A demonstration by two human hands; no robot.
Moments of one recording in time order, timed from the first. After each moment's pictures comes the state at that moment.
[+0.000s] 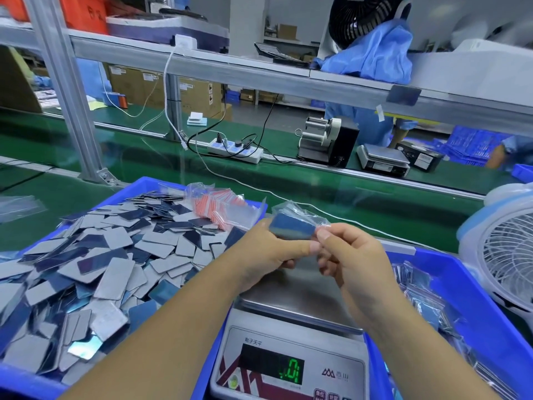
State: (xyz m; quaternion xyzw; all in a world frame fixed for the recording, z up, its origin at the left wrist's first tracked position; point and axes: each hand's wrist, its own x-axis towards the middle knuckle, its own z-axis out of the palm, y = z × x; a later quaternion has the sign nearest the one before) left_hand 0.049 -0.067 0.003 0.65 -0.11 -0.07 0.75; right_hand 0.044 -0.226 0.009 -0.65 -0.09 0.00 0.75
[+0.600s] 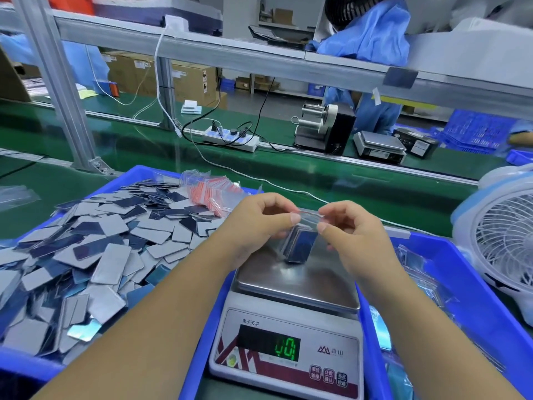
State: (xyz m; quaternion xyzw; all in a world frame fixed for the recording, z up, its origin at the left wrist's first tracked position) left_hand 0.057 -0.057 0.002 0.69 -0.09 0.00 0.72; right_hand 0.053 -0.241 0.010 -0.80 -0.11 -0.09 0.59
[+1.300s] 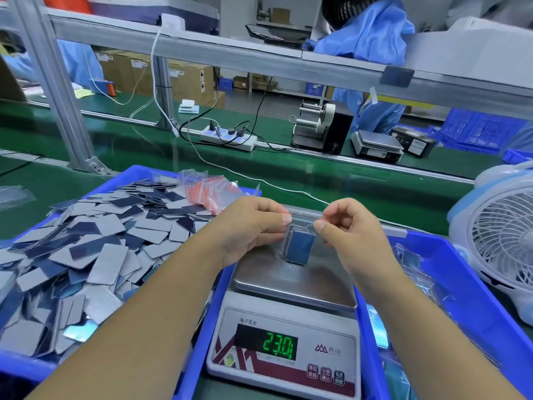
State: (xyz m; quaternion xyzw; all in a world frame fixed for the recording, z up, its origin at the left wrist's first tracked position) left_hand 0.063 -0.048 0.002 0.63 -0.04 -0.09 0.77; right_hand 0.057 -0.243 0.006 -0.76 -0.12 -0.08 0.63
